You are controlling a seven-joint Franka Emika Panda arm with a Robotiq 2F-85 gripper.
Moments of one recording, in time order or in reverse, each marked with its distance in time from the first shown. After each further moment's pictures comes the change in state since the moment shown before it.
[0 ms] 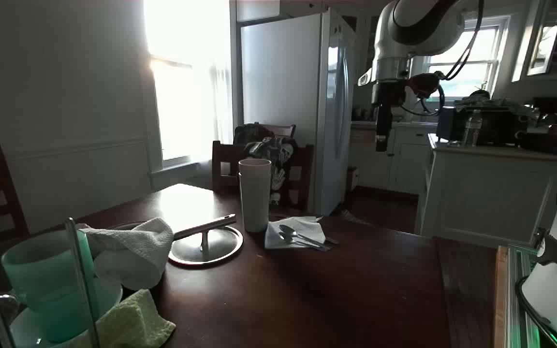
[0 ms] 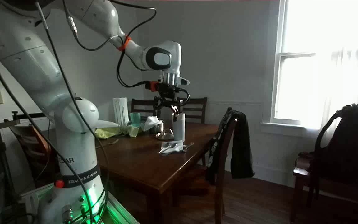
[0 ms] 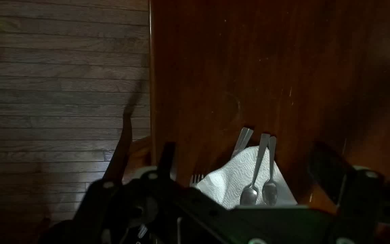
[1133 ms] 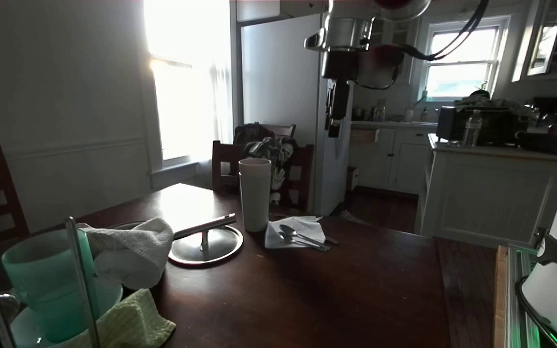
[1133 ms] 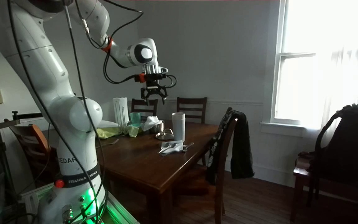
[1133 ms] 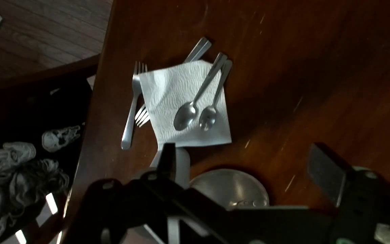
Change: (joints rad) arm 0.139 0.068 0.292 0.158 -0.037 0.076 0.077
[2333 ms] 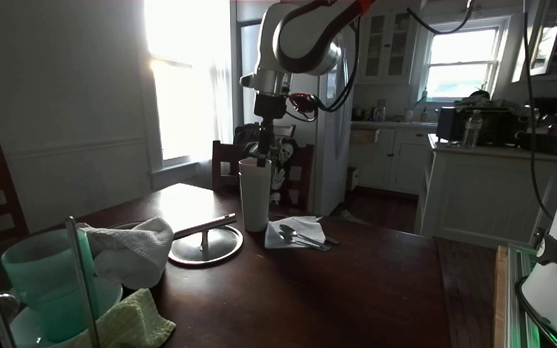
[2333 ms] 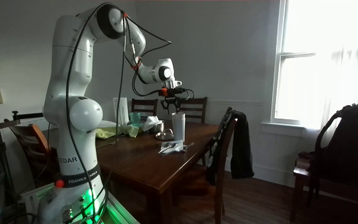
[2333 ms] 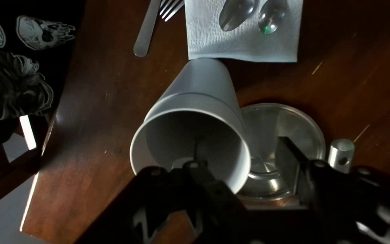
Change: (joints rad) arm -0.003 0.563 0.007 0.404 -0.054 0.233 -0.081
